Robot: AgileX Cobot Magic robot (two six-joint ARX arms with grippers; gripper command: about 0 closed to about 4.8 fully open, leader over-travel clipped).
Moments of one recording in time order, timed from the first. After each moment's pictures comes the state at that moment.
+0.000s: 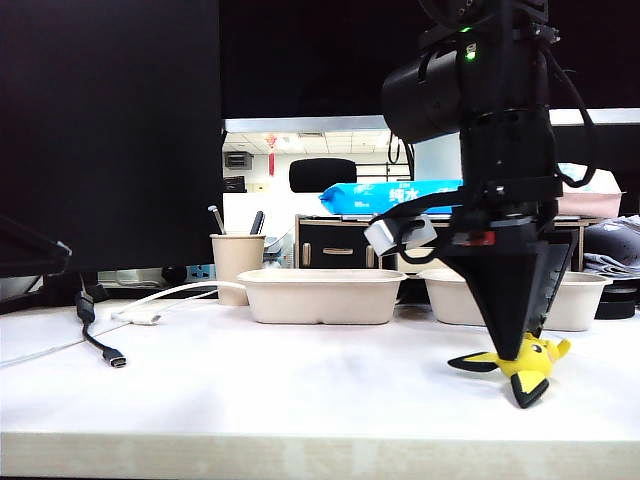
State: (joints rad) left arm -0.94 0.19 0.01 -0.09 -0.05 -0.04; right arm 0.59 1.76 1.25 -1.03 0.09 -0.28
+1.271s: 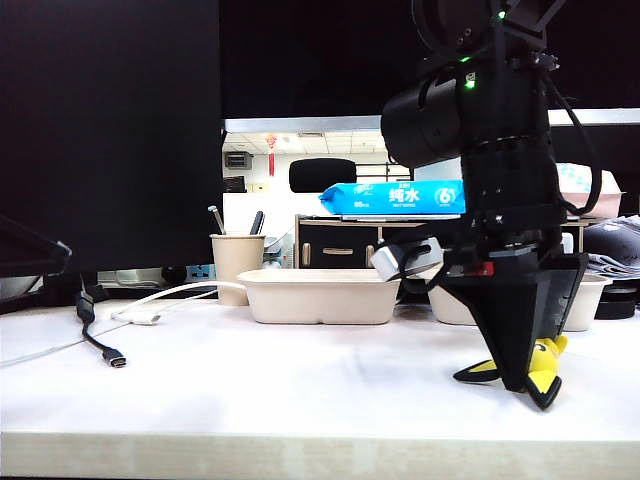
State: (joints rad) left arm -0.94 0.19 0.01 -0.09 -0.05 -0.04; right arm 0.59 1.80 1.21 -1.00 0.09 -0.21
